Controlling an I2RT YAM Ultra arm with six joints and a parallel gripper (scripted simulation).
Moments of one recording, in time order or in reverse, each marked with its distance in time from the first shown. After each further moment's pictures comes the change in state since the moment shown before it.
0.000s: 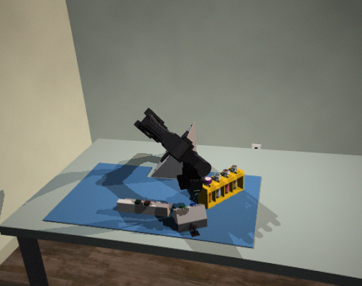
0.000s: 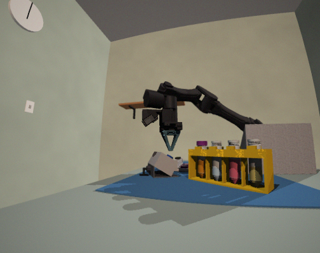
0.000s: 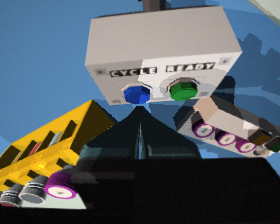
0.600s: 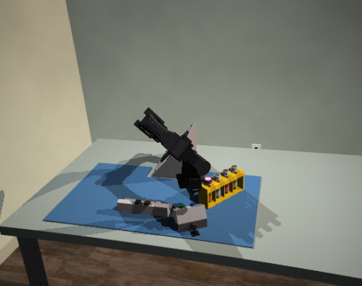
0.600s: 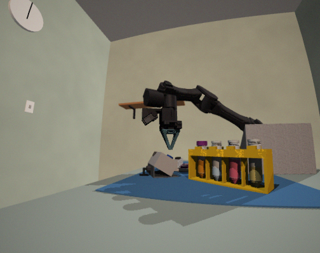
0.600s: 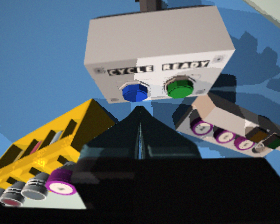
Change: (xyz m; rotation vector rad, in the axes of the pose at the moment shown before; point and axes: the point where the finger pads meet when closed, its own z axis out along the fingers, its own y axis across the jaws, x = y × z) arm 0.000 -0.002 -0.005 -0.001 -0.001 0.009
